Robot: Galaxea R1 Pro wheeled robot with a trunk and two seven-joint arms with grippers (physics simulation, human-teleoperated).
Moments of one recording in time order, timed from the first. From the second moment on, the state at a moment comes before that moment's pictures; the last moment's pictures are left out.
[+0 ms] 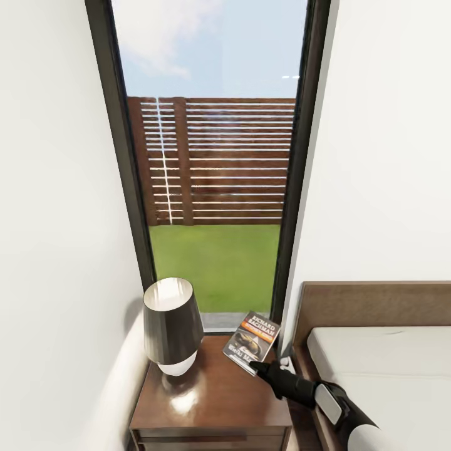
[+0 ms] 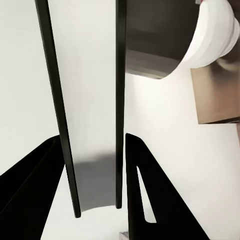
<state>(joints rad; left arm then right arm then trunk) -0.26 0.06 -0.06 -0.15 0.07 -0.04 0.03 -0.57 0.00 -0.20 -0.36 -0.48 0.64 0.78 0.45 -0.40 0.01</state>
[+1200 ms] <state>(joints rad) -0.26 0.06 -0.06 -0.15 0.07 -0.04 0.03 -0.57 0.03 -0.19 -0.34 -0.50 0.64 0.60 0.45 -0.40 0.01</state>
